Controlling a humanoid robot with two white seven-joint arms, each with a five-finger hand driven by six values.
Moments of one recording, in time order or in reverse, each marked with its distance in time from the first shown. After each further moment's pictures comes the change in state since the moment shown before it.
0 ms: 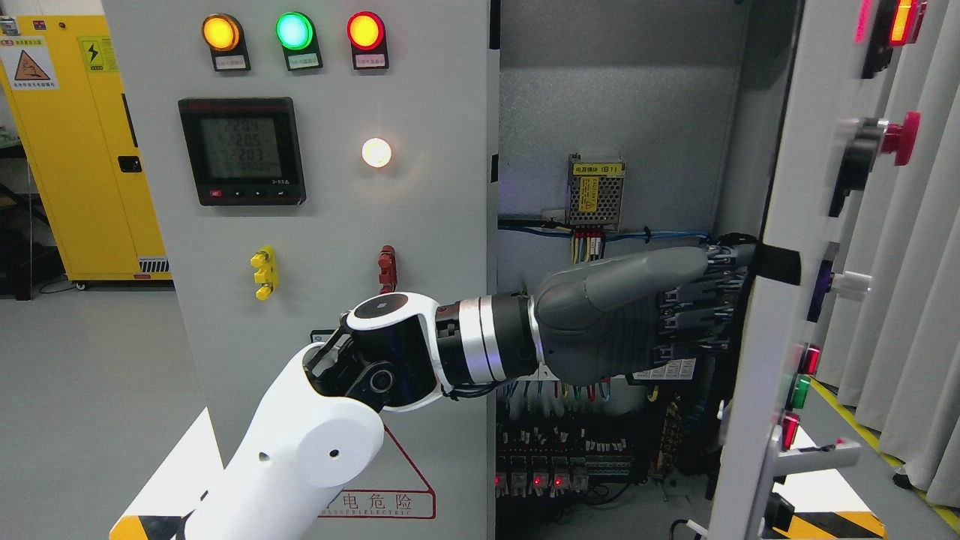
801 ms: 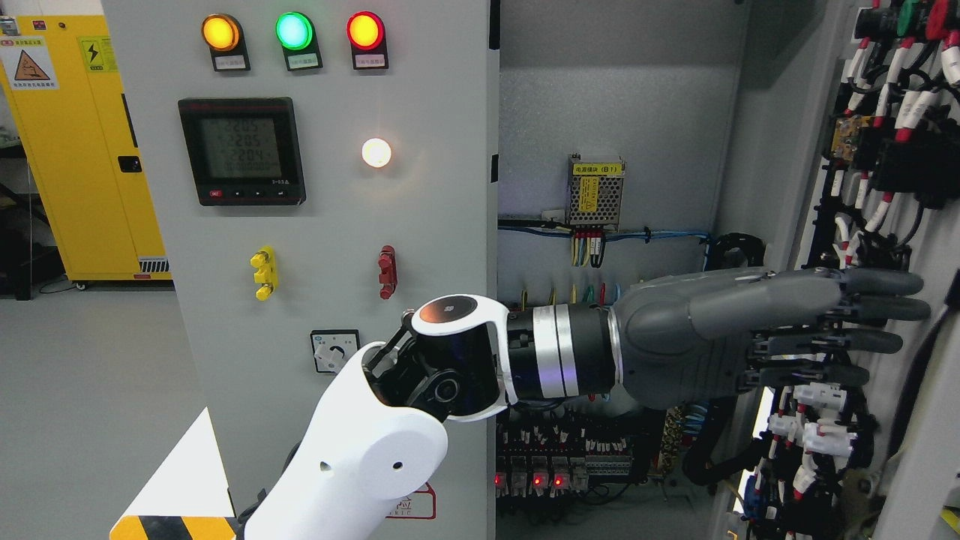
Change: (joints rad) left arm -0.019 -0.138 -0.006 -0.012 -0.133 0.055 0.016; right arm 0.000 0.000 0.000 0.000 0.001 0.000 0.000
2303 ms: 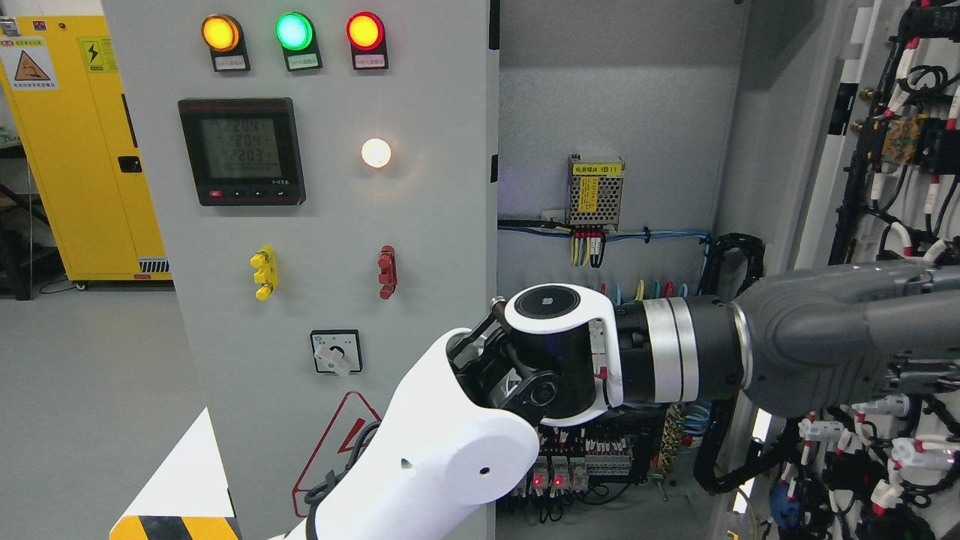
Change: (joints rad) left arm -0.085 -0.114 -0.071 0.061 0.006 -0.044 0.059; right arm 0.000 0.000 0.000 0.000 0.000 0.000 0.000
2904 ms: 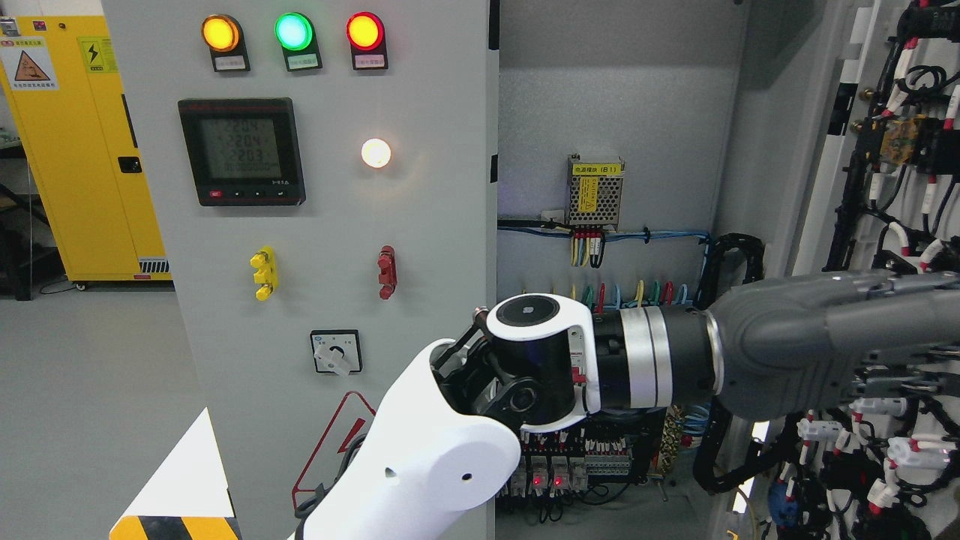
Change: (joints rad) left arm 0.092 0.058 0.084 -0.066 -0.012 0.044 0.004; right arm 0.000 0.000 0.000 0.000 0.000 0.000 0.000
